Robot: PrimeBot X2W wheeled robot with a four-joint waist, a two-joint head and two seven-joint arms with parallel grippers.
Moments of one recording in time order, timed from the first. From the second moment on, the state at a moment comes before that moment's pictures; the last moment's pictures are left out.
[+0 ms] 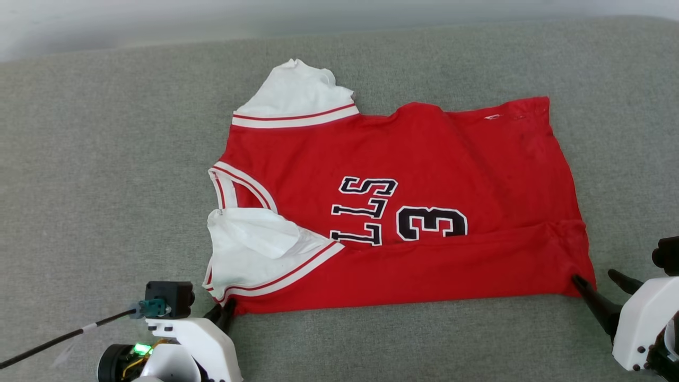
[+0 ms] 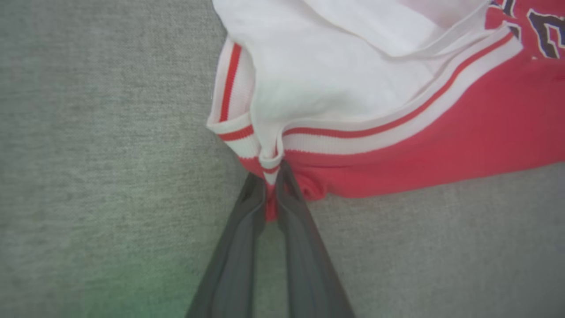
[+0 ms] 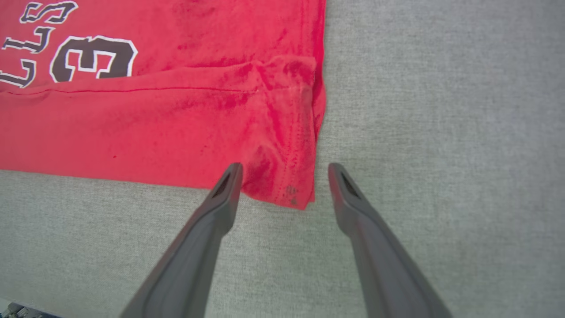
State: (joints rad) left arm -0.12 0.53 -0.56 0.04 -0.77 0.27 0.25; right arm -0.04 -0.41 -0.02 -0.05 0.52 0.13 0.62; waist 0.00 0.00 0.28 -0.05
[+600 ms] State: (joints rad) left arm -0.08 0.55 -0.59 -0.16 -0.73 0.28 0.22; right arm -0.07 -0.39 -0.04 0.11 0.40 0.13 0.66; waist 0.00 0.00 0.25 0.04
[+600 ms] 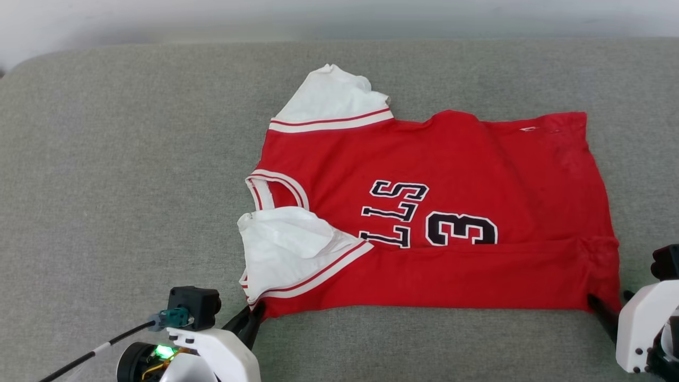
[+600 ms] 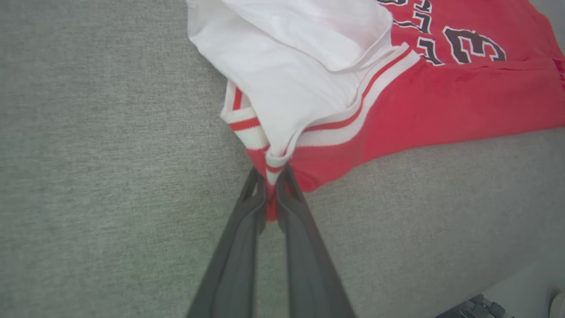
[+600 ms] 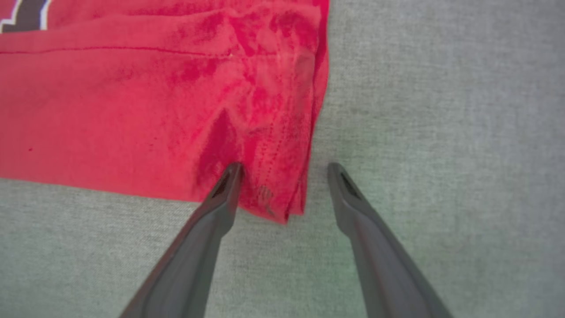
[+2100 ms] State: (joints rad) left arm 0.09 0.59 -0.62 -0.06 -0.77 0.24 0.13; right arm 0.15 -0.40 -0.07 0.07 0.44 0.13 0.68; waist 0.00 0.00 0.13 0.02
